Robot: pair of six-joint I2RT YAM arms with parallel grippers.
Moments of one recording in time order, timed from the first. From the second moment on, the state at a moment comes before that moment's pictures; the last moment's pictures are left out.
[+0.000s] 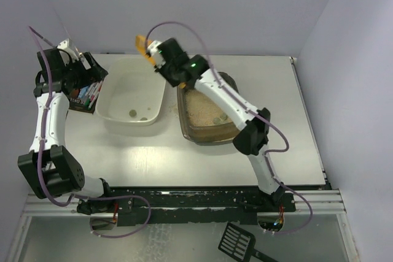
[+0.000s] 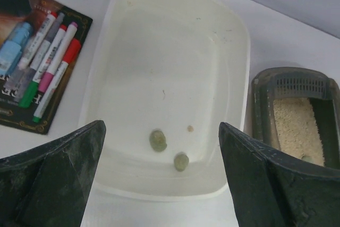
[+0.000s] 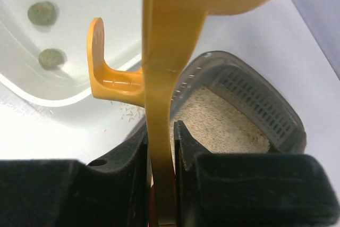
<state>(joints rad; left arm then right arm) 0.28 1.41 1.29 -0.43 0.40 -0.23 0.86 2.23 2.39 -0.95 0.23 -0.22</state>
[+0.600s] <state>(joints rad) -0.34 1.61 1.48 -0.57 0.09 -0.48 0.34 1.82 1.92 -1.06 -0.18 -0.32</state>
